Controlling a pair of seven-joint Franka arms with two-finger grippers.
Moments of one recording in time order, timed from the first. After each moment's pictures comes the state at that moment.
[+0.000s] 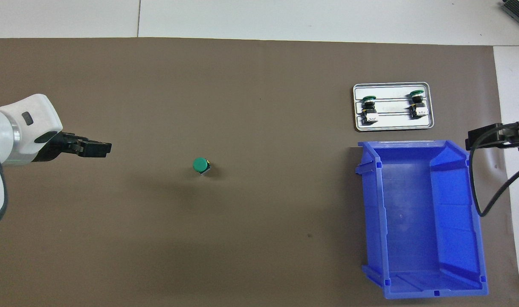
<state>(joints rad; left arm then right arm) -0.05 -0.12 -0.03 -2.01 -0.16 2.00 0.20 0.09 -0.04 -0.10 -1.60 -0.05 1.55 0.02</state>
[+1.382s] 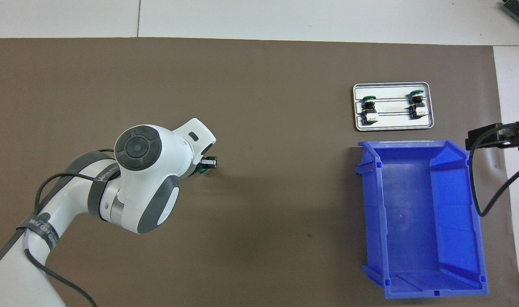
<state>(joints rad) -0.44 0.14 -0.06 -2.07 -0.06 2.29 -0.37 0.09 -0.04 -0.10 -1.60 -0.05 1.55 0.02</state>
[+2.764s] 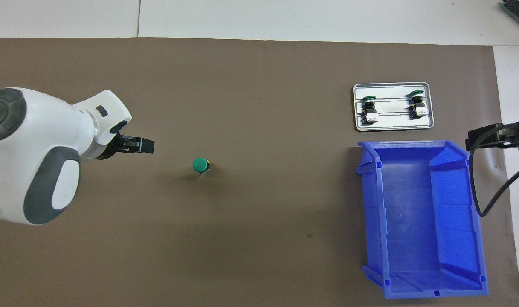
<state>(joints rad) -0.18 -0.03 -0.02 -1.96 -0.05 2.02 -0.03 0.09 -0.04 -0.10 -1.60 -0.05 1.55 0.02</state>
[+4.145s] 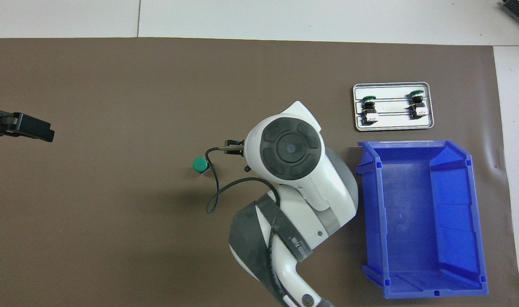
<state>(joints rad) -0.03 0.03 -0.02 -1.51 -0.02 1.53 0.14 0.74 0.31 -0.08 -1.63 0.00 2.18 0.70</state>
